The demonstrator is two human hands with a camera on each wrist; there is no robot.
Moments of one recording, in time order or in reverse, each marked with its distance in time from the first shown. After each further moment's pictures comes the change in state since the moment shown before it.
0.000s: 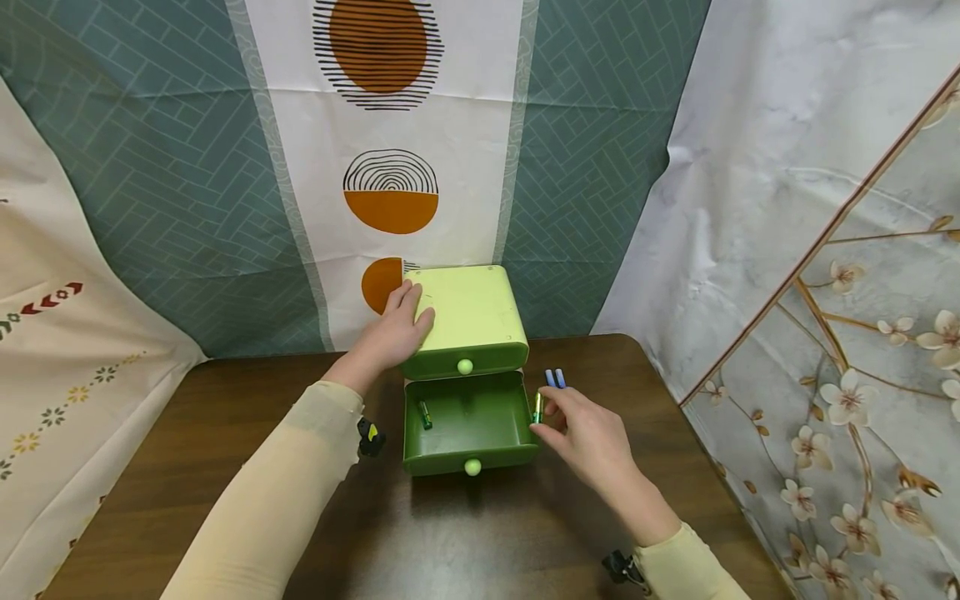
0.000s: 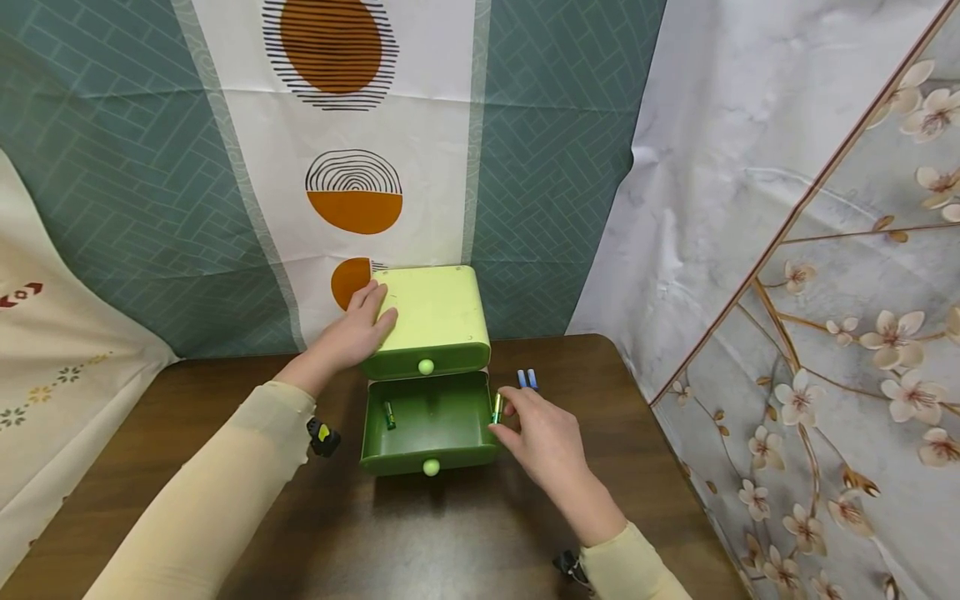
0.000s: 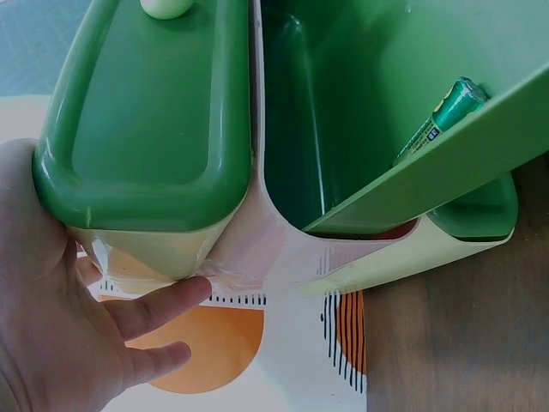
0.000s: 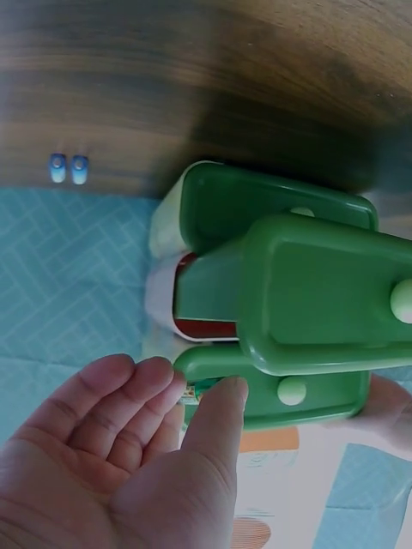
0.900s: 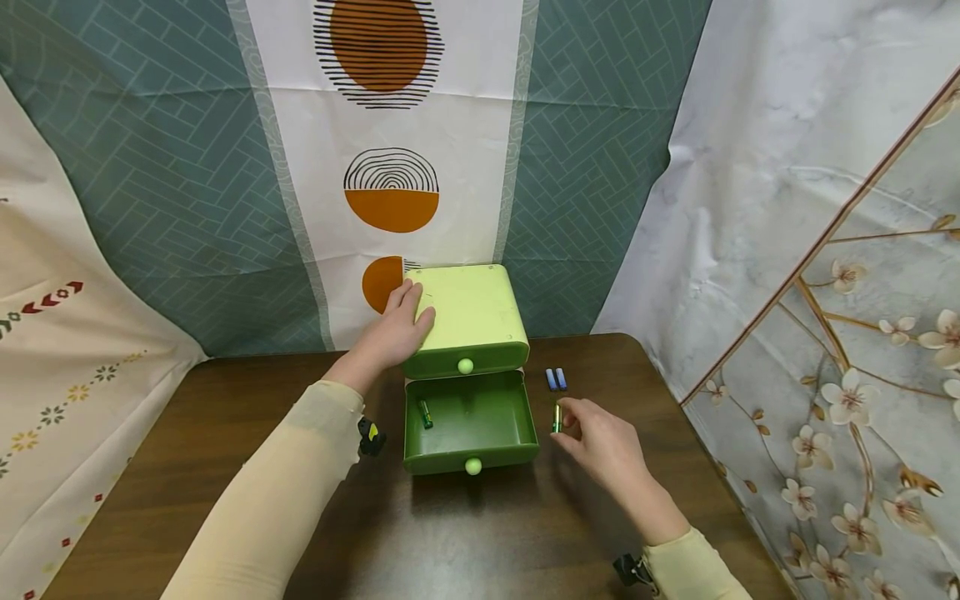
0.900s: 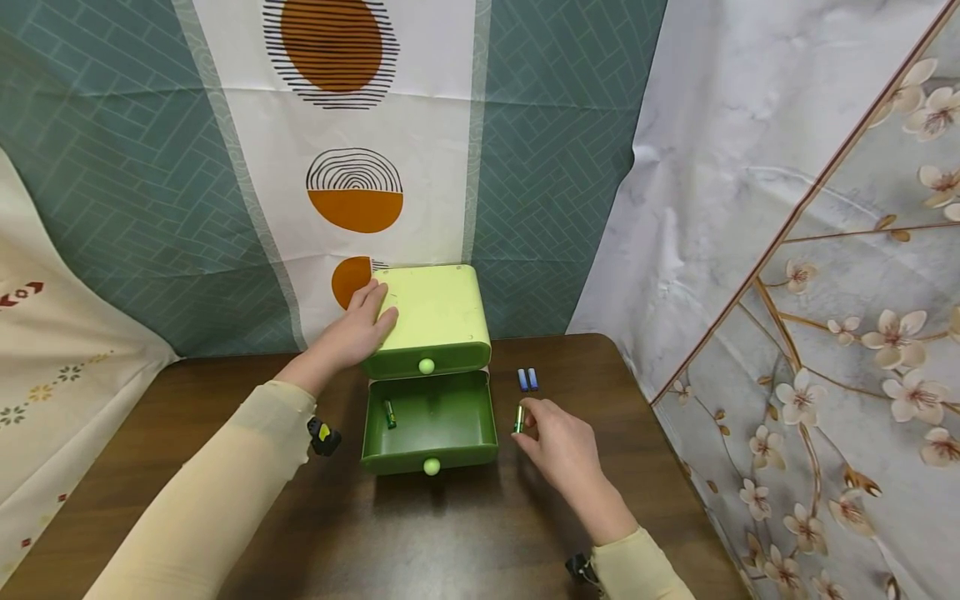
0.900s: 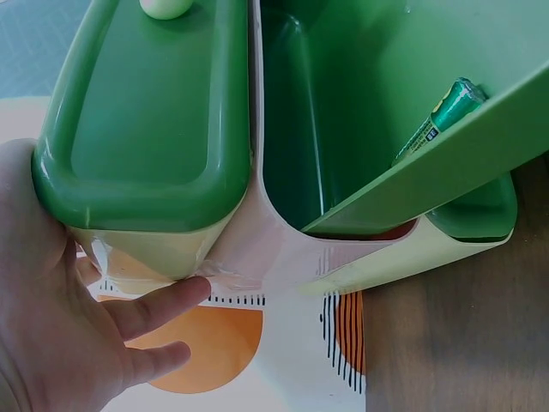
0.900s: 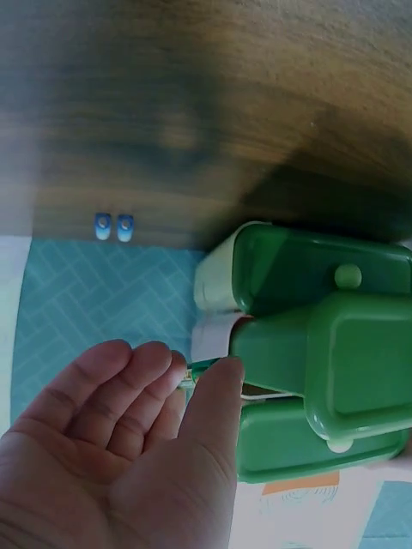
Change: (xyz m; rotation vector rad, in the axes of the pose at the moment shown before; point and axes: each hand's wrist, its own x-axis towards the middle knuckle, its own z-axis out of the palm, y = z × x) left_hand -0.002 0.002 0.001 -0.016 0.010 0.002; right_hand -0.014 0.032 0.011 -0.051 -0.068 0.078
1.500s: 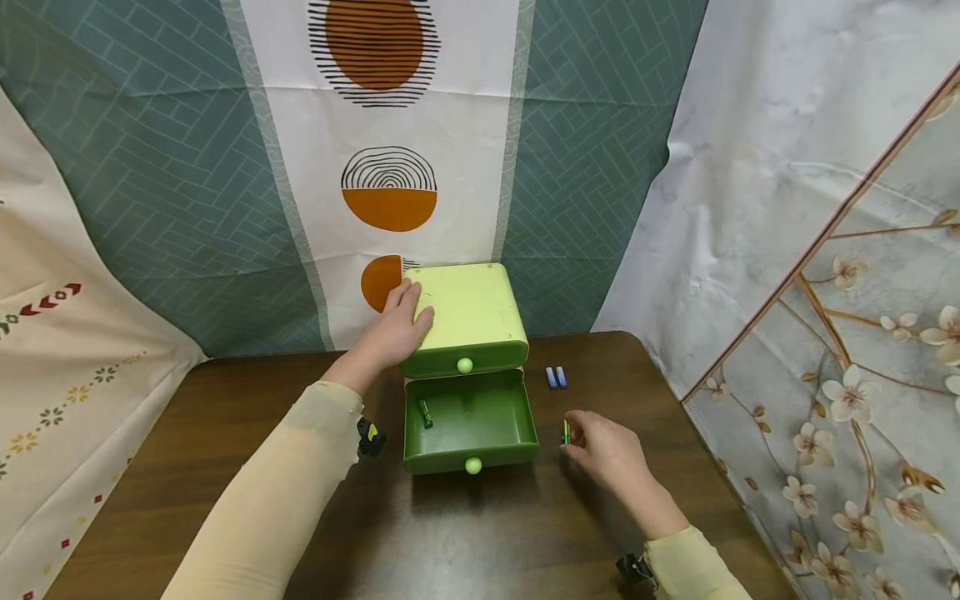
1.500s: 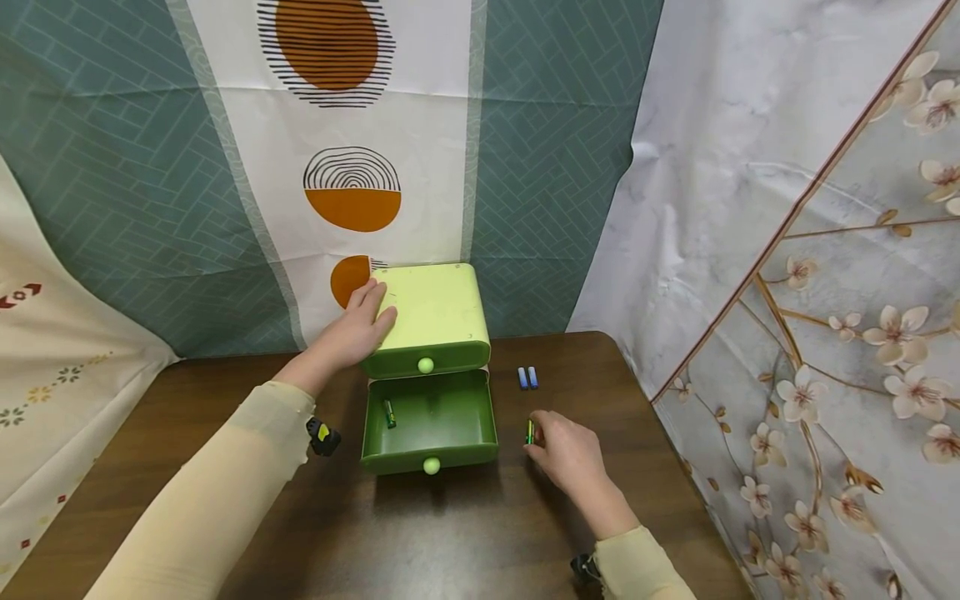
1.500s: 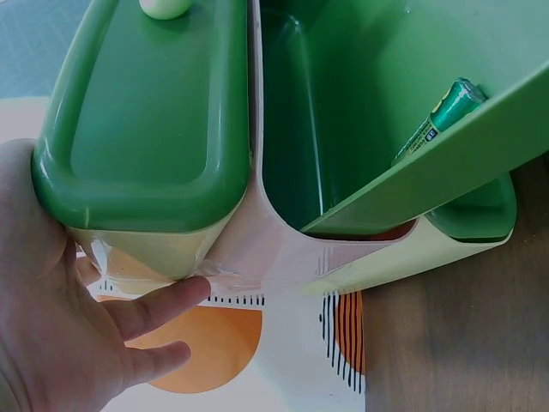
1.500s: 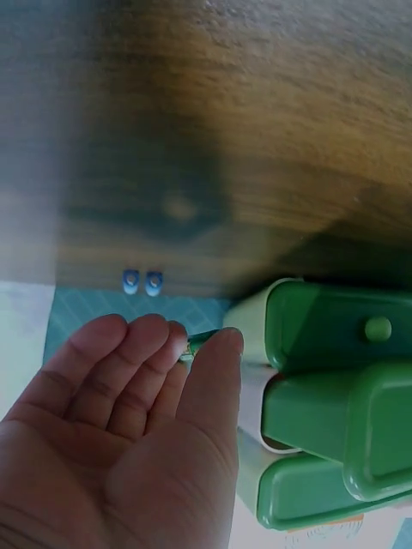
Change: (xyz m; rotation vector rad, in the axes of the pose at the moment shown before) left_hand 0.001 0.000 0.000 0.015 -0.001 0.001; right_hand -0.005 0.025 0.017 -0.025 -0.180 0.097
